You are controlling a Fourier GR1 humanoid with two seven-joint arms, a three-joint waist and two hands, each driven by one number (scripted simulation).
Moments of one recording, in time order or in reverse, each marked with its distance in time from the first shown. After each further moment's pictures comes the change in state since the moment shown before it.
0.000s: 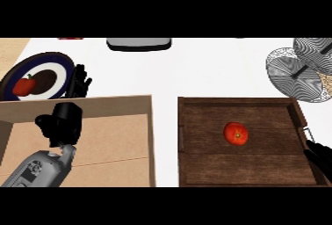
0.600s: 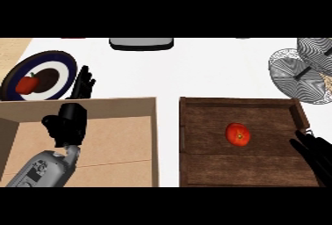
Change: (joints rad) left arm -0.009 -0.014 -0.024 0.009 0.006 0.003 -0.001; right arm -0.117 -0.096 0.161 0.043 0.181 -0.075 0.182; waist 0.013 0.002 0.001
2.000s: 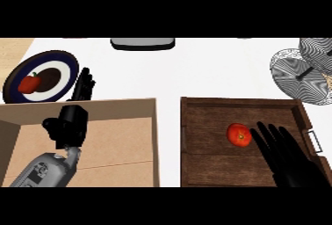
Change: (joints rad) left arm 0.022 -0.021 0.018 0.000 -0.018 -0.029 -0.009; right arm -0.199 0.255 0.278 0.219 0.535 -0.014 0.093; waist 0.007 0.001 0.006
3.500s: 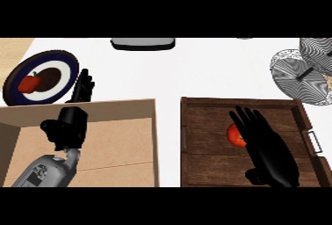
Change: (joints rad) left arm 0.021 -0.014 0.018 -0.015 -0.015 -0.016 0.007; right arm -0.188 0.234 -0.060 0.299 0.050 0.067 -0.114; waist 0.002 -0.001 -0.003
